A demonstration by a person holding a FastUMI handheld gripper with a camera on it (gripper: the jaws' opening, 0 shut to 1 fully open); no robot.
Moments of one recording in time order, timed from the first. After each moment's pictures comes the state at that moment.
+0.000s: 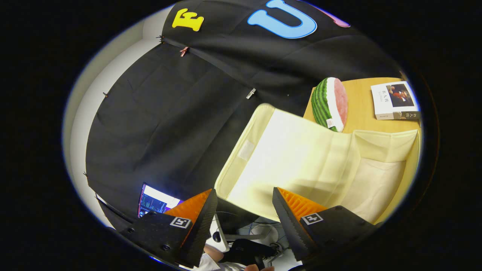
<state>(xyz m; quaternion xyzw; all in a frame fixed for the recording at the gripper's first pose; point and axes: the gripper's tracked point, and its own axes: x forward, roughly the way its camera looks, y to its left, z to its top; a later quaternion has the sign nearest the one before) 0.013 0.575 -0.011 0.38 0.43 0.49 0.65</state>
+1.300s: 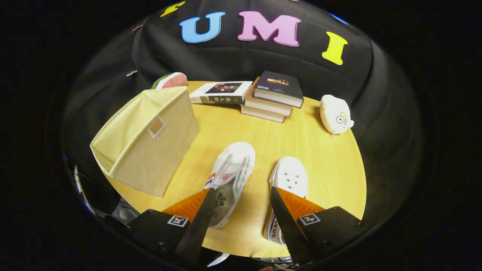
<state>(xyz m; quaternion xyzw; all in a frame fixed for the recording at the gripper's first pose) -0.012 0.178 -0.317 0.02 0.49 0.16 0.86</state>
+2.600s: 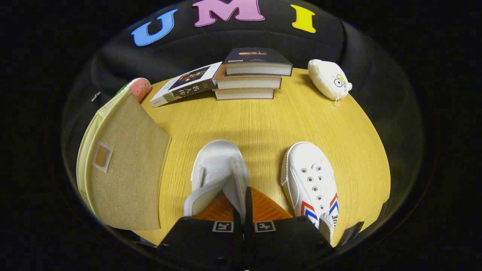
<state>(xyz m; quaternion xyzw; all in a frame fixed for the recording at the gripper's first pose) 0.030 0.201 -0.376 0.14 0.54 0.06 0.83</state>
